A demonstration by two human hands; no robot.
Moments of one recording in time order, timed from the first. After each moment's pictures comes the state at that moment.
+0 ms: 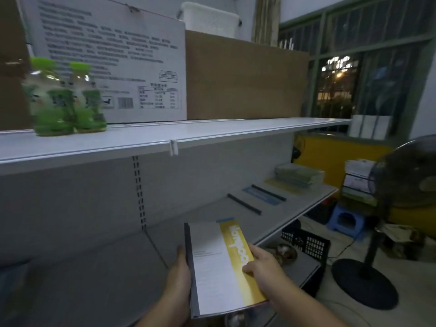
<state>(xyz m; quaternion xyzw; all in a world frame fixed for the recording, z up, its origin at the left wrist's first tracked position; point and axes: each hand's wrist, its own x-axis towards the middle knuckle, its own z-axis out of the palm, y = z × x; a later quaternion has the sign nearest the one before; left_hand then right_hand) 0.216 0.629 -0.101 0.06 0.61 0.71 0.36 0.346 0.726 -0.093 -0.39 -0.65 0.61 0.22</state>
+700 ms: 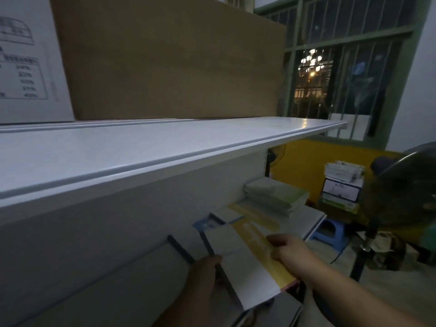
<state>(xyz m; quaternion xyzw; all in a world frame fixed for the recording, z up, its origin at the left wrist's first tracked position) 0.208 1.006 -0.117 0.06 0.58 0.63 0.51 0.374 1.094 -0.067 -0.49 -0.73 0.44 0.20</state>
